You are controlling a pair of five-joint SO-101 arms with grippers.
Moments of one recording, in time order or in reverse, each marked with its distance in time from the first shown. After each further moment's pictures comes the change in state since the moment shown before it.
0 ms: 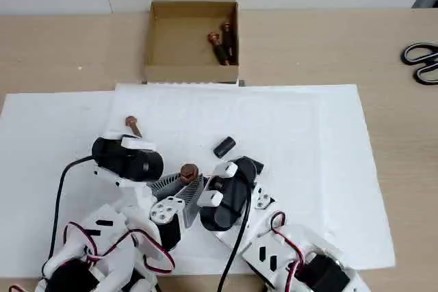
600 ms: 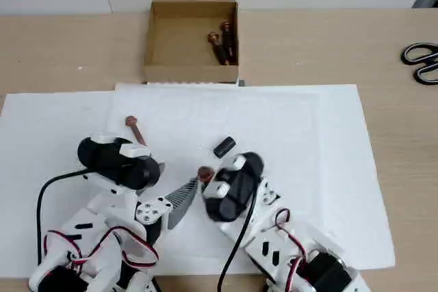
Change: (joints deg) left arm -12.7 -0.1 -4.1 5.7 -19.4; right arm 4.0 0.1 -0.1 0.0 0.0
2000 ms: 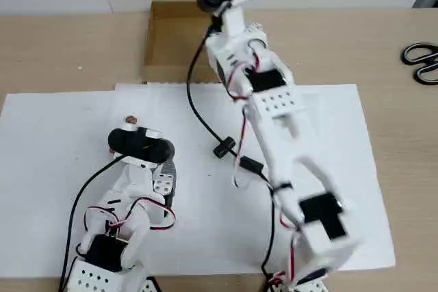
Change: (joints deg) left arm -9.2 0.4 34.8 -30.5 -3.8; right arm 23.6 110.8 -79.0 -33.7 -1.8
